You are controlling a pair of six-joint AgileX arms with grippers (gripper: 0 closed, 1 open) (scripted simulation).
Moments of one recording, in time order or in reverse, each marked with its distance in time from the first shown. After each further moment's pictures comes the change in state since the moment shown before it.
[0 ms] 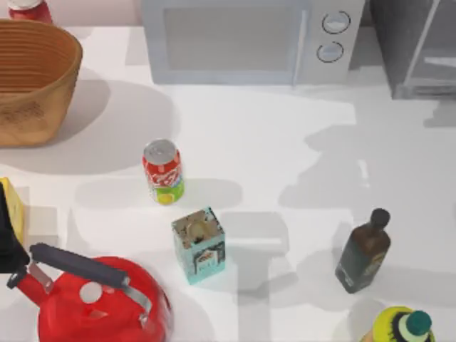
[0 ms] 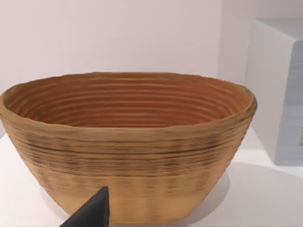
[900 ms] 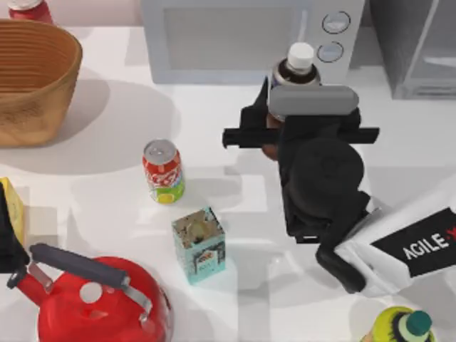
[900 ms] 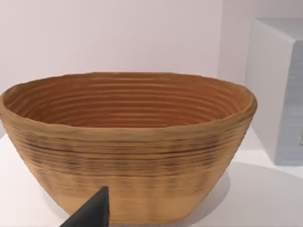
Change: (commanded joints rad) left arm 0.000 0.000 0.000 0.000 0.000 0.000; right arm 1.007 0.305 0.102 0.177 0.981 -0.006
